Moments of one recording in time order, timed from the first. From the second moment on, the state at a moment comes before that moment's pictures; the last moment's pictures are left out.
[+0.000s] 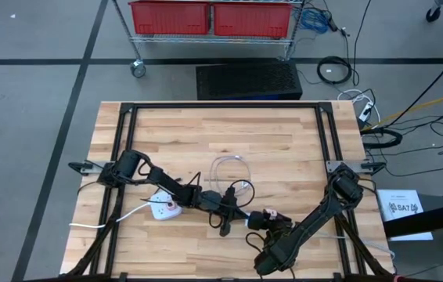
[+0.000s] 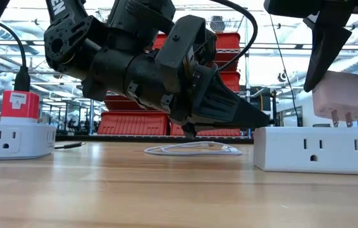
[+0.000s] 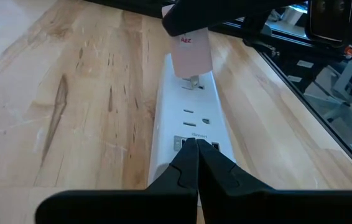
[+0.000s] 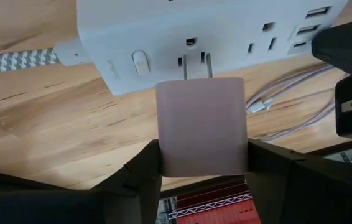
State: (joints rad) left arm -0.28 2.14 1.01 0.84 0.01 -0.28; right arm 0.73 2.17 1.72 -1.57 0.51 -0.42
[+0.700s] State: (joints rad) left arm -0.28 2.14 1.01 0.84 0.01 -0.29; right arm 0.73 2.17 1.72 -1.57 0.49 -0.40
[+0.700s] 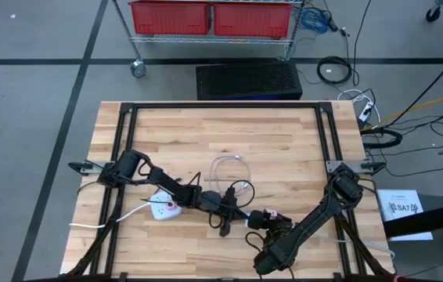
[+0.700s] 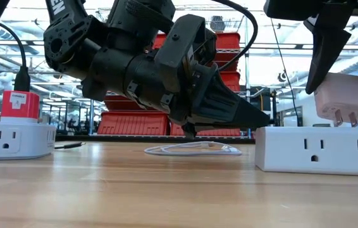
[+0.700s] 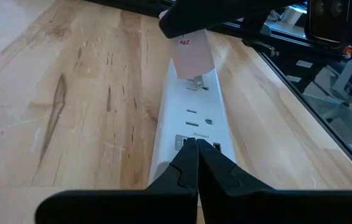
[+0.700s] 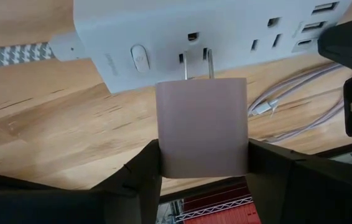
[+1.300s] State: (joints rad) left arm -0.28 2.14 1.01 0.84 0.01 -0.31; right arm 0.75 2.14 1.72 -1.57 0.49 -0.41
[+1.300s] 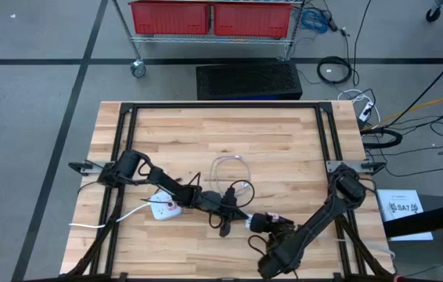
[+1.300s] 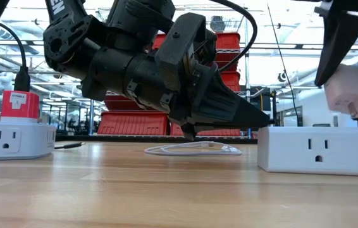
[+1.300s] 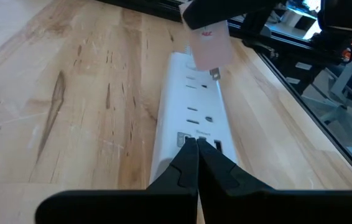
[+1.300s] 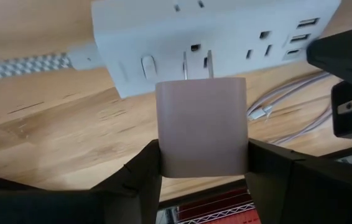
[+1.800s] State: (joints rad) left arm -0.28 2.14 1.01 0.84 0.01 -0.31; right arm 0.73 2.13 1.70 -1.57 0.53 -0.41
